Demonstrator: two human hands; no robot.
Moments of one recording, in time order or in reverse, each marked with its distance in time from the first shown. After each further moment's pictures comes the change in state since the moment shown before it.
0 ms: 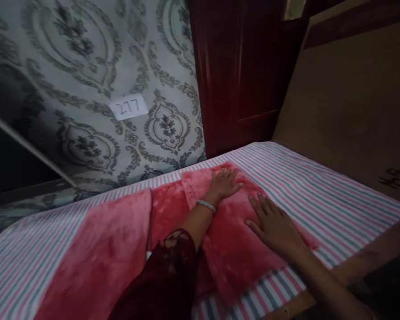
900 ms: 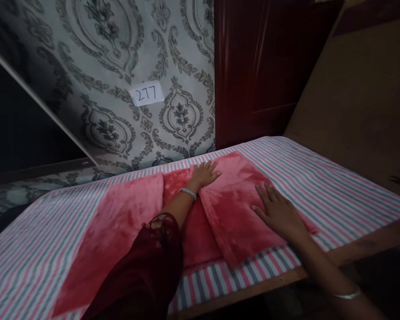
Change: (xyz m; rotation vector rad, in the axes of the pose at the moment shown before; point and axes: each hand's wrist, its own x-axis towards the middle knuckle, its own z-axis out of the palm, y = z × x) left_hand -0.060 -0.082 -0.014 -0.015 0.032 -0.198; right_hand 0.000 0.001 -0.008 0.016 -0.034 -0.008
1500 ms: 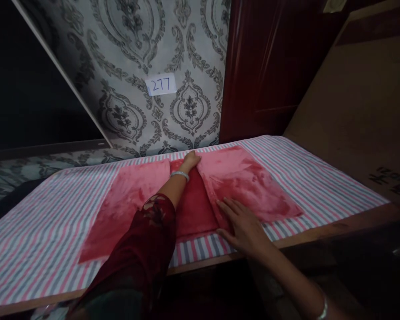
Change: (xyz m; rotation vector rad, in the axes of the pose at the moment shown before) left_hand -0.018 -0.050 -0.028 -0.525 0.212 -0.452; right_hand -0.059 -0.121 -0.062 0.300 -0.105 -0.300
